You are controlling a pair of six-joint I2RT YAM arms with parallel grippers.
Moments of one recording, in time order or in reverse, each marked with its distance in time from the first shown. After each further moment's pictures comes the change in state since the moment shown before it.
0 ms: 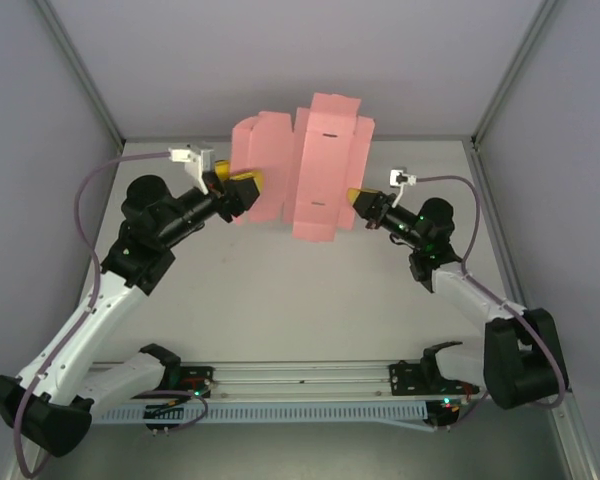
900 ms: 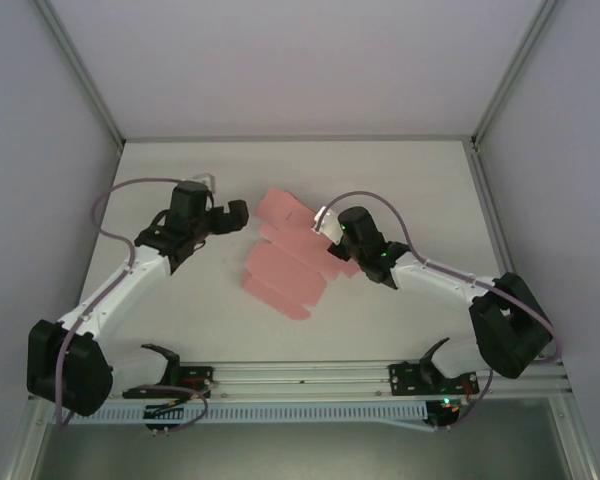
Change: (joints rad) left arm 0.111 0.238 -0.106 -0.312 -0.372 -0.044; right arm 0.410 0.196 0.157 -0.603 0.909 -1.222
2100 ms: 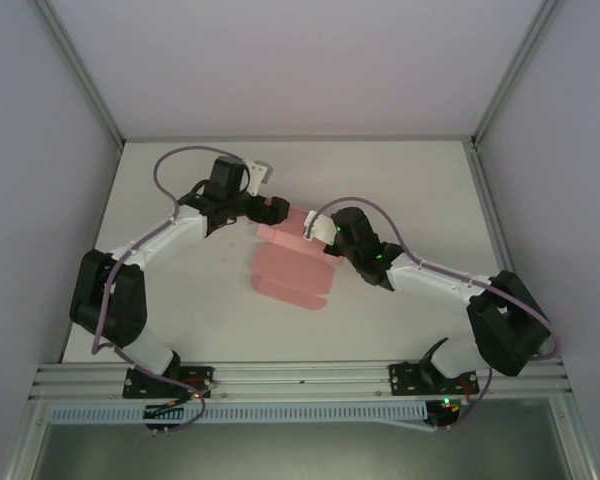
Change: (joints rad) left arm -0.088 0.385 0.259 0.052 0.282 0.336; right arm 0.037 0.015 0.019 0.057 0.037 -0.177
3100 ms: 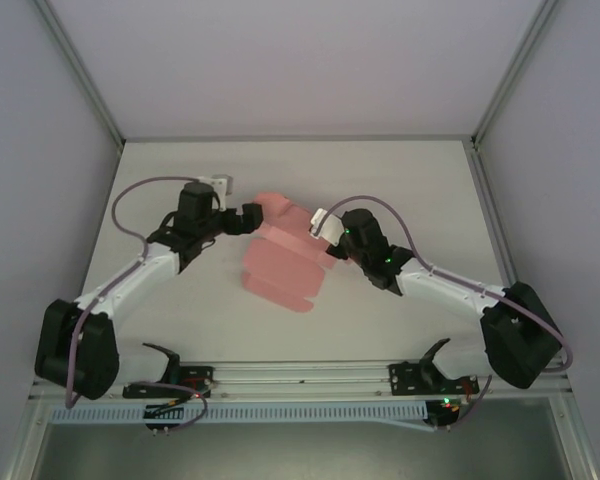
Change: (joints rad) left arm 0.098 -0.339 -0.354 0.167 -0.074 -0.256; right arm -0.026 -0.090 -0.050 0.003 -0.090 0.129
